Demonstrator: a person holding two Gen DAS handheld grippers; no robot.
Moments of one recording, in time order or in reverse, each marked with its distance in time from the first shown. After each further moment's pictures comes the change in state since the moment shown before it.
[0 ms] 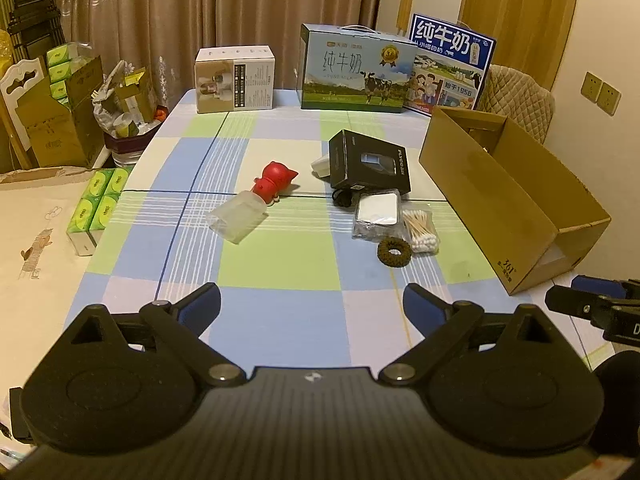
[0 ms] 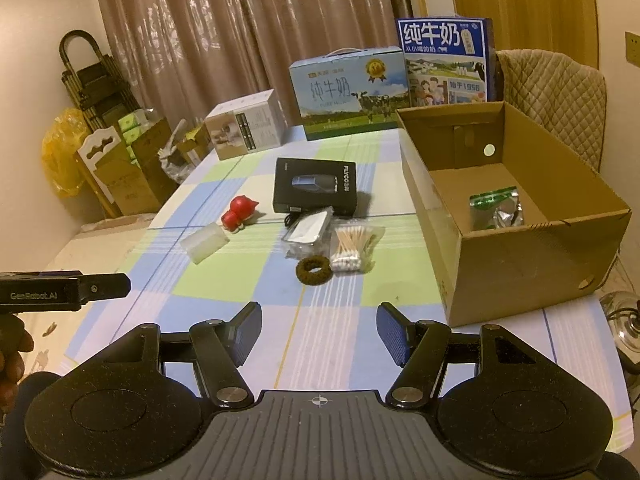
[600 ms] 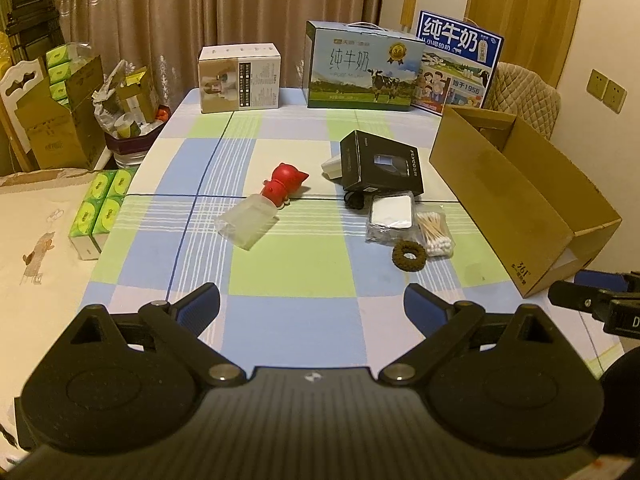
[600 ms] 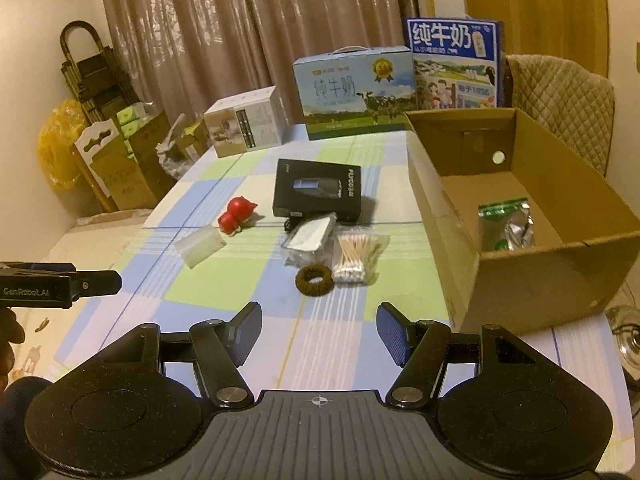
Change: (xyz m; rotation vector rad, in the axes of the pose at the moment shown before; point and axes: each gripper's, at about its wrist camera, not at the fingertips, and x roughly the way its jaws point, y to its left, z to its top) left arm 0.016 0.014 0.011 0.032 0.007 -0.005; right arm 0.025 0.006 0.013 -0.034 0.004 -0.006
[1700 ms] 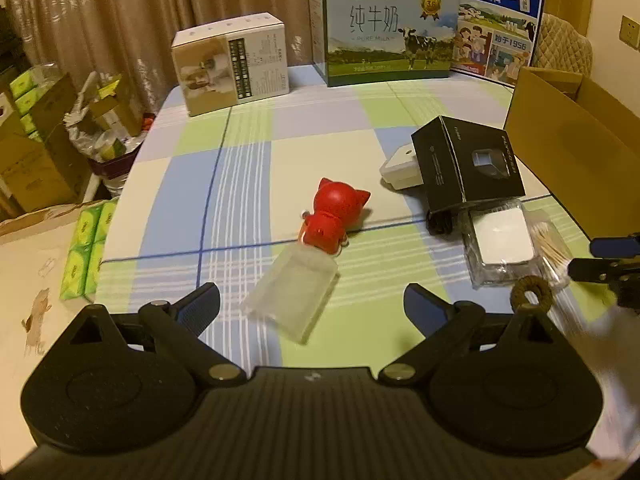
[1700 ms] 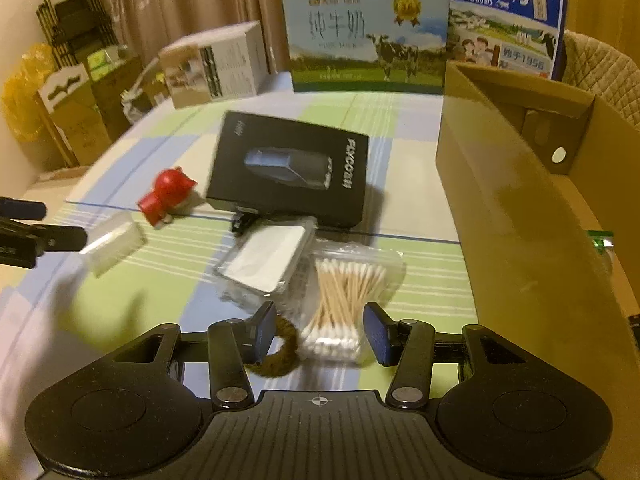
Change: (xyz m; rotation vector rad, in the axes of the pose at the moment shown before) left arm 0.169 0.051 0.068 0.157 0.070 0.031; right arm 0.192 -0.027 0.044 -0.090 0.142 -0.072
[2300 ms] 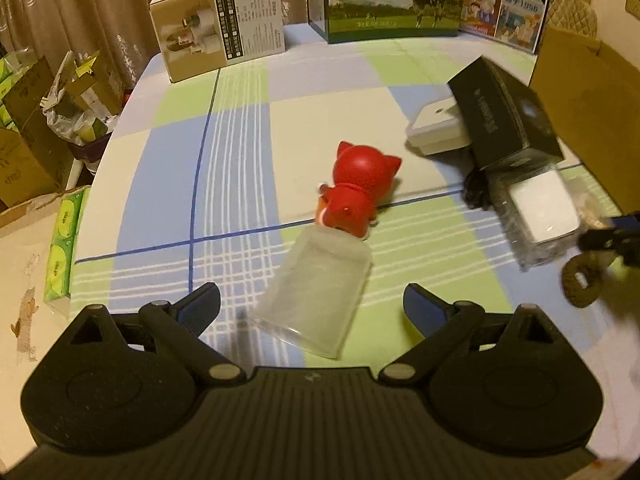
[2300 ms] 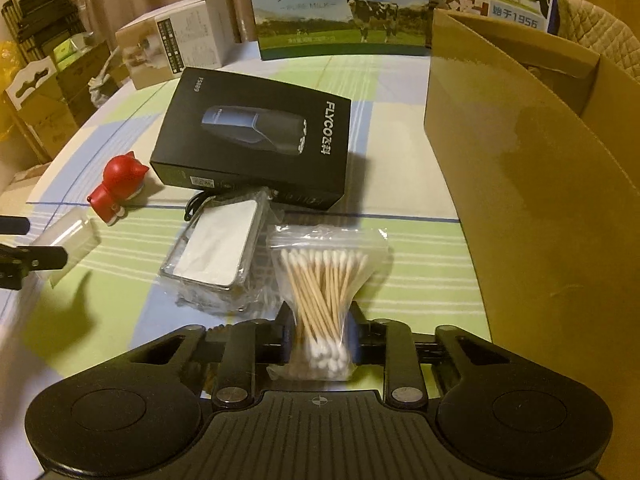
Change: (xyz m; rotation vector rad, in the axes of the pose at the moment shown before) left arm 0.061 0.022 -0.001 0.046 0.101 -0.027; right arm 0.039 -0.013 0.008 0.064 0.079 -0.044
